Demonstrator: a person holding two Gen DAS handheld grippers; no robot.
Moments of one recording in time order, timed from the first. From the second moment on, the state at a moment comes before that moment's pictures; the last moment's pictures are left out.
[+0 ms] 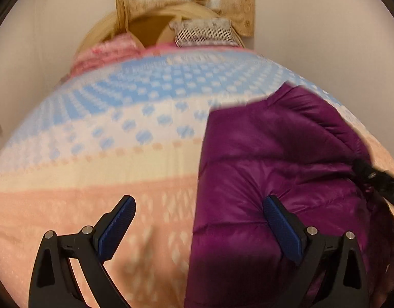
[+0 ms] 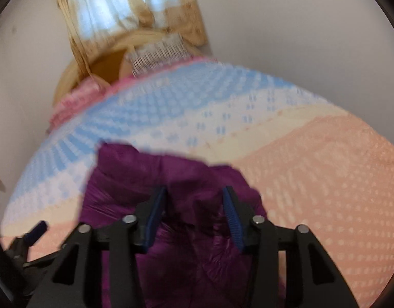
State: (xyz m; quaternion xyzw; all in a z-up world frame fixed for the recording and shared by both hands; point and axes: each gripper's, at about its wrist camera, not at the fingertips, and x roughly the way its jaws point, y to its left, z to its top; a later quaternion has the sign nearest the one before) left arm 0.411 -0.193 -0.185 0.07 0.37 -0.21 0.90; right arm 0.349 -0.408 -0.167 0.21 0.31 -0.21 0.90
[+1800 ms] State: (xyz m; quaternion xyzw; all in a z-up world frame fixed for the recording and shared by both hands) left arm 0.394 -0.206 -0.203 0.03 0.39 -0.34 0.85; right arm 0.301 -0.437 -0.223 0.30 0.32 -0.10 0.89
